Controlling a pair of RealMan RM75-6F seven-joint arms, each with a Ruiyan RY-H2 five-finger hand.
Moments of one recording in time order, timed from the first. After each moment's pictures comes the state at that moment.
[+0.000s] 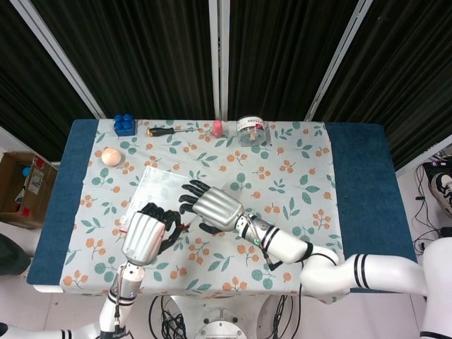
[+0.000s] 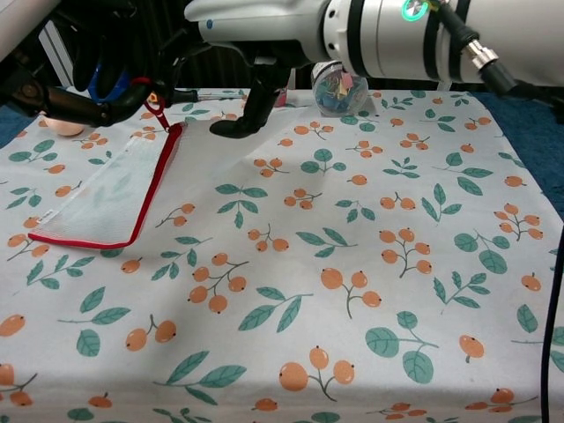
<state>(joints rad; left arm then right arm) -0.46 -1.68 -0.07 -1.75 1.63 1.57 0.54 1.08 -1.44 0.30 -1.71 -1.17 0.66 -0.26</state>
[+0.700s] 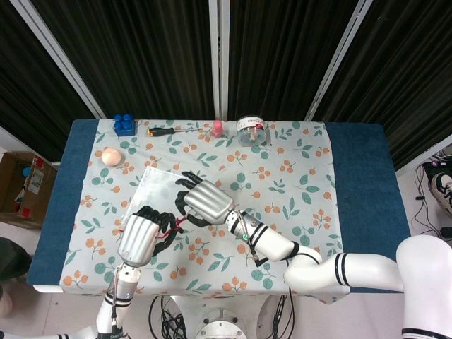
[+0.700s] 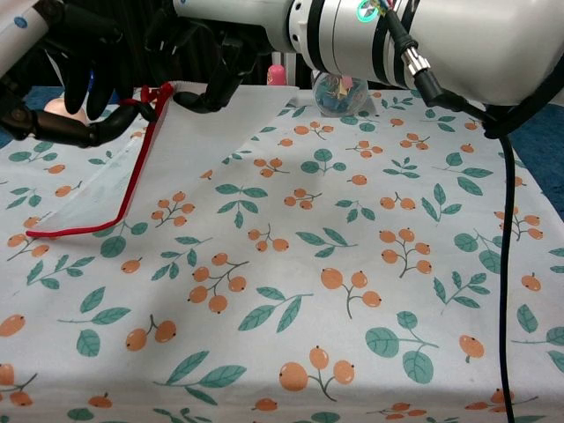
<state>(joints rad) -0.40 -1.69 -0.07 -1.69 1.64 1.55 0.45 1.11 -1.54 0.31 -1.62 -1.17 0.79 -0.19</state>
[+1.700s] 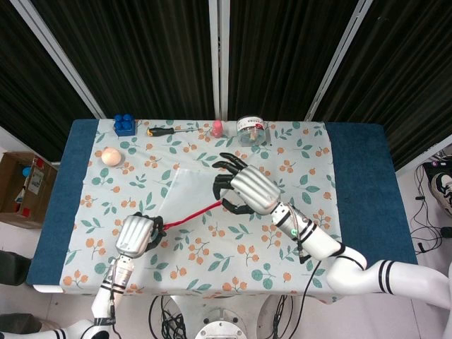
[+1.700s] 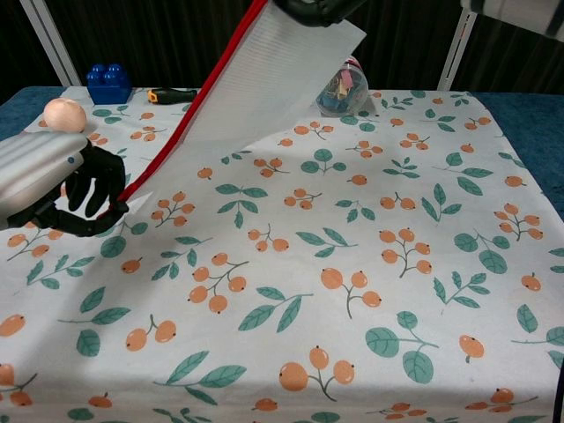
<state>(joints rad) -0.39 -1.69 -0.07 -1.46 1.40 1.30 0.39 0.90 -1.35 0.23 -1.65 -1.49 1.05 0.20</state>
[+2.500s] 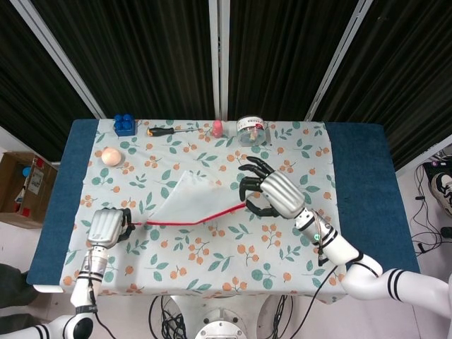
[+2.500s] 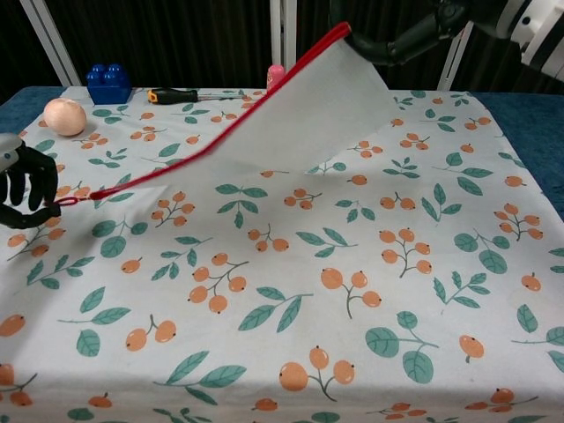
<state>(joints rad) -0.37 -1.58 -0.13 -1.46 1.21 1.22 0.41 0.79 -1.42 0.14 -1.47 -1.63 1.20 0.36</state>
